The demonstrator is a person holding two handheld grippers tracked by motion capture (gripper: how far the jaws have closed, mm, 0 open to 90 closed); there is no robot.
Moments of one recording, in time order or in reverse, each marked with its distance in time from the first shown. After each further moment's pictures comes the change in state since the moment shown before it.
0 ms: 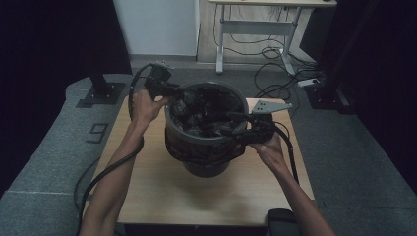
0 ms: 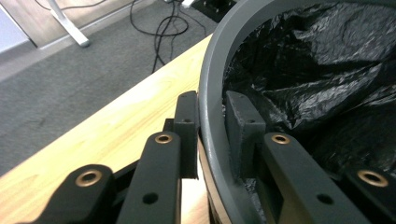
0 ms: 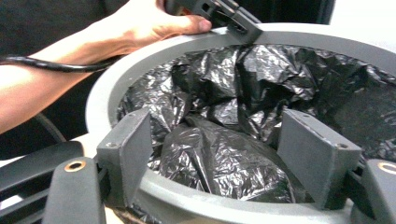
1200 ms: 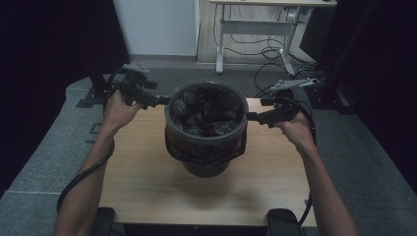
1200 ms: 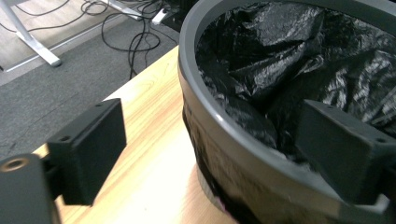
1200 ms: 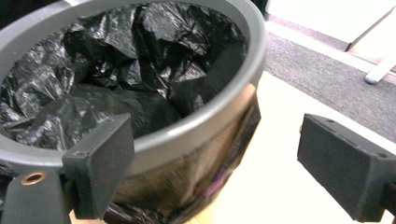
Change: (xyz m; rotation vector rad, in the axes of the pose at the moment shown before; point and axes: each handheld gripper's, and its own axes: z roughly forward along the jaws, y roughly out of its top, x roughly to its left) left arm 0.017 -0.039 -0.065 -0.091 -0.146 0.032; right arm -0.062 0.030 -0.041 0.241 -0.207 0.057
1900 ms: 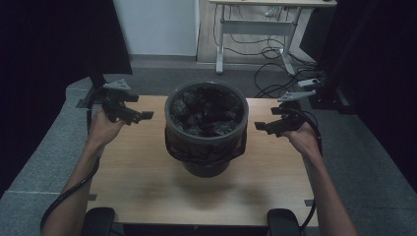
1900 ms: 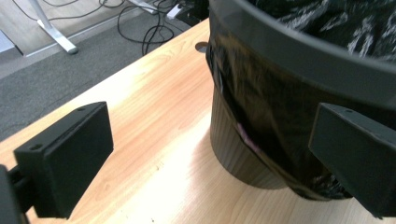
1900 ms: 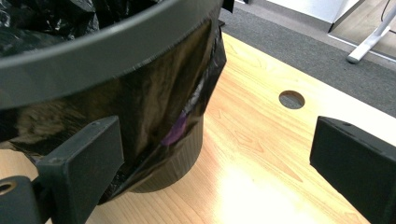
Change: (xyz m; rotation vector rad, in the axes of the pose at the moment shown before) left arm 0.009 -0.066 -0.016 -0.006 0.046 -0.047; right arm -0.022 -0.043 0.002 0.040 -0.057 0.022
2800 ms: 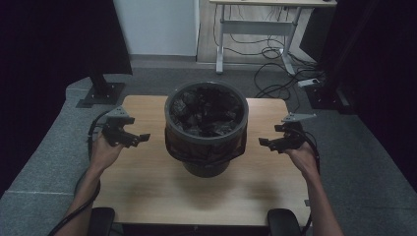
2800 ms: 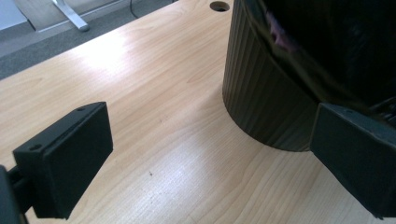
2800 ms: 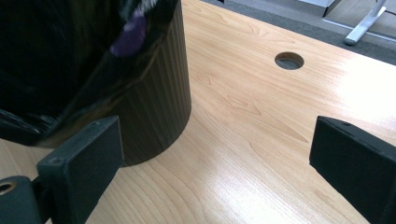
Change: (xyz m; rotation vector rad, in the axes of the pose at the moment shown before) left arm -0.006 -0.080 0.023 0.017 0.061 -0.038; right arm -0.015 -0.074 0.022 -0.016 -0.020 0.059
